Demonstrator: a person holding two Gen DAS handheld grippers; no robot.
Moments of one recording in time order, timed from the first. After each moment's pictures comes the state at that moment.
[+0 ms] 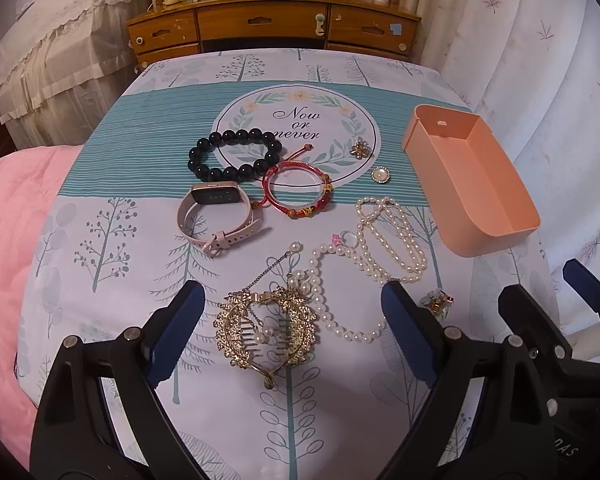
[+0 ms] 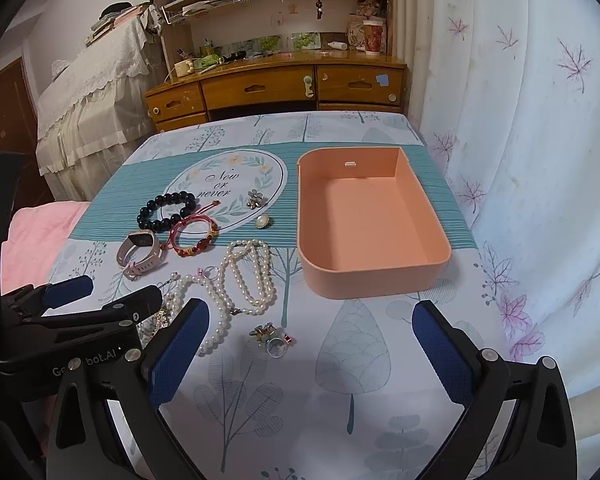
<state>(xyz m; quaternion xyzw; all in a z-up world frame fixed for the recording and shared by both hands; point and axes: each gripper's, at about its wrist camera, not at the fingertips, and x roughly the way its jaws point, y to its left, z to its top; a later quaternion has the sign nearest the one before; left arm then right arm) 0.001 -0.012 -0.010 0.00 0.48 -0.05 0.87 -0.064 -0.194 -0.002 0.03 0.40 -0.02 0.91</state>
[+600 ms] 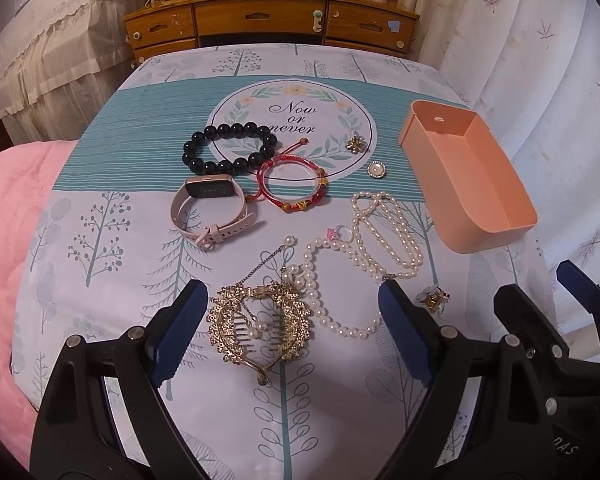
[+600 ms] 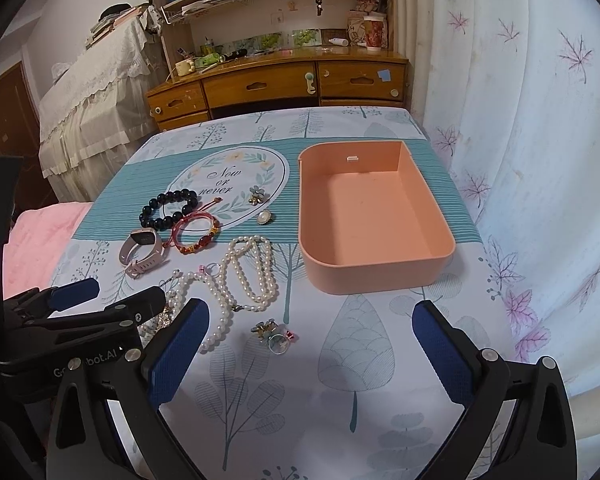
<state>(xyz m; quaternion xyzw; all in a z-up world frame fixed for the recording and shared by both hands) -0.001 -0.017 -0.014 -0.01 0.49 -0.05 0.87 -0.064 -0.193 -0.009 0.04 0.41 -0.01 0.91</state>
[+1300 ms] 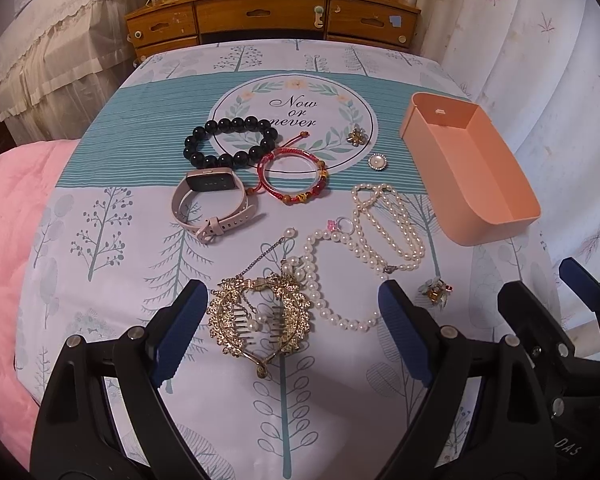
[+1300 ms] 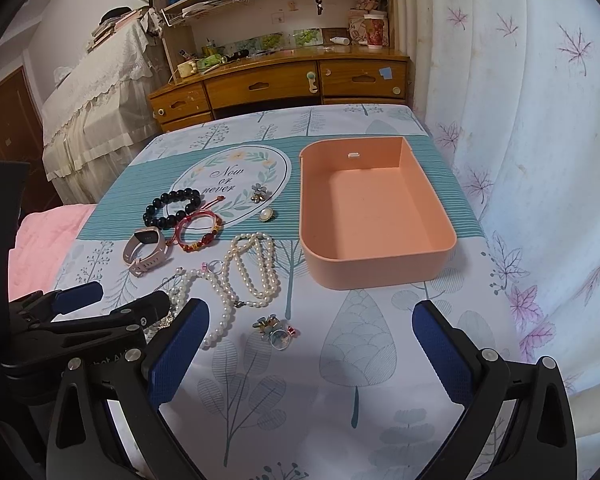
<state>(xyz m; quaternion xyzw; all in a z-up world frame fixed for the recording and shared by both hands) -0.003 -0.021 -0.016 0.00 0.49 -0.05 0.87 -0.066 -0.195 -0.010 0.05 0.41 -0.01 0.91</state>
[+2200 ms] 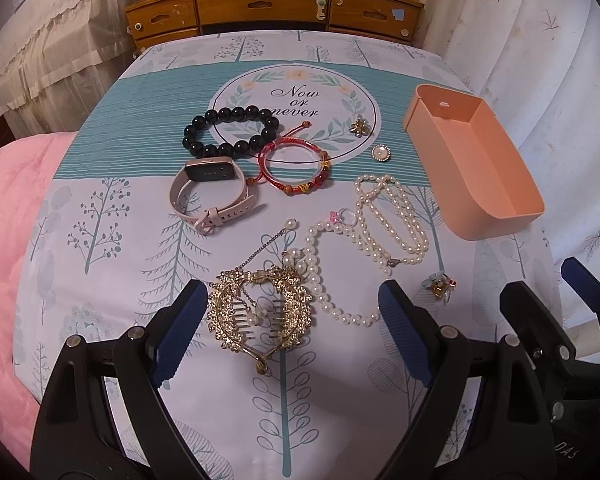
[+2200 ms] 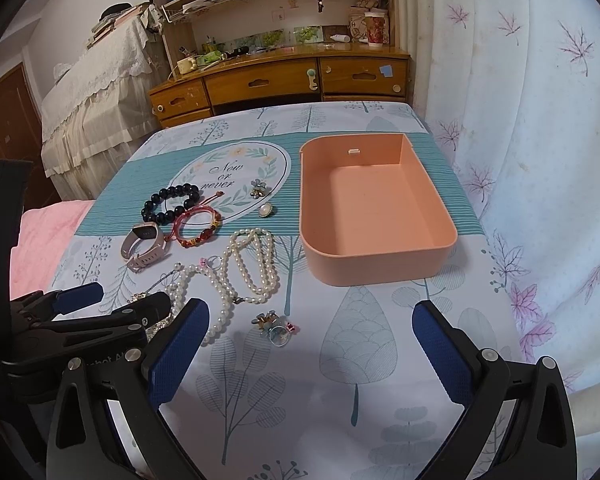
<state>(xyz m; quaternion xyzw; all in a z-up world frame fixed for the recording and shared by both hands) -0.001 -0.021 -0.023 0.00 0.51 -0.04 0.86 -0.066 -0.195 -0.013 0.05 0.41 -0.01 0.91</state>
